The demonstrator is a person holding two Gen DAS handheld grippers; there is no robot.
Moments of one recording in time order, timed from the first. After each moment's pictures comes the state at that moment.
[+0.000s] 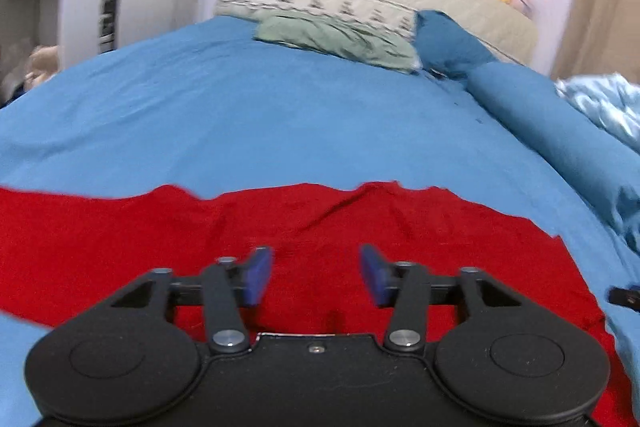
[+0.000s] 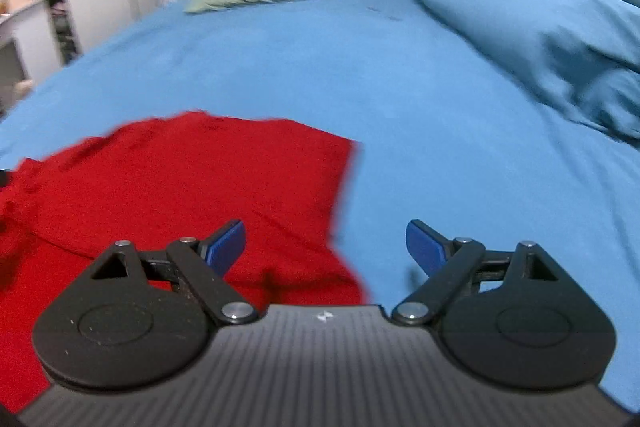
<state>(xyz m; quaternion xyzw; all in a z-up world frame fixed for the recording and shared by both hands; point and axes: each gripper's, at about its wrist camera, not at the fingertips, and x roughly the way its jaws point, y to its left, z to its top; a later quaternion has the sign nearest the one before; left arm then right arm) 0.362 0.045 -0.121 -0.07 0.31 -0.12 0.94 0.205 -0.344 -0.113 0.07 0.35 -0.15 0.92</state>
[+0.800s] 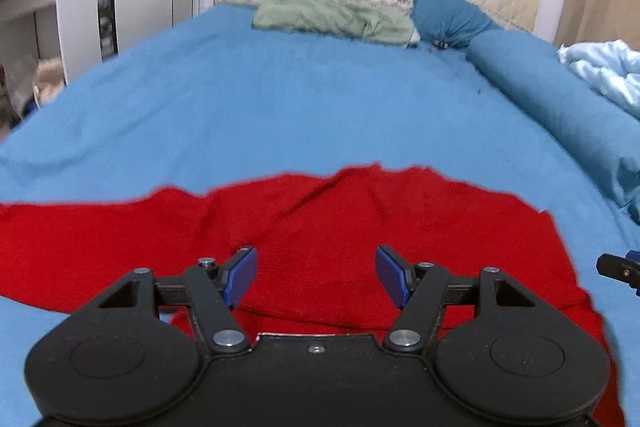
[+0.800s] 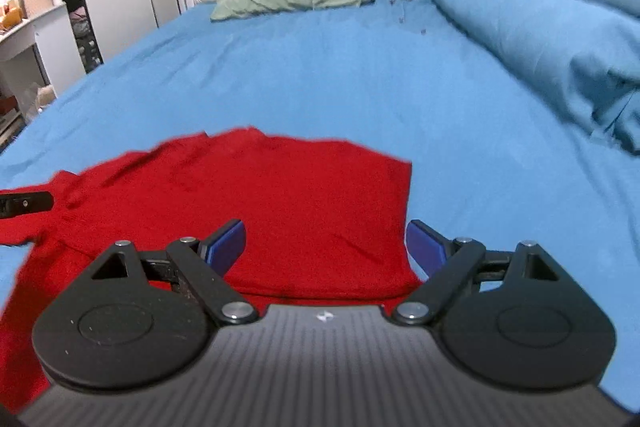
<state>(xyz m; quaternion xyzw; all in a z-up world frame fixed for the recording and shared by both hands) 0.329 0.018 -0.074 -0.03 0.34 -0.09 0.94 0.210 -0.305 -0.068 0.08 0.35 -0.14 0.92</state>
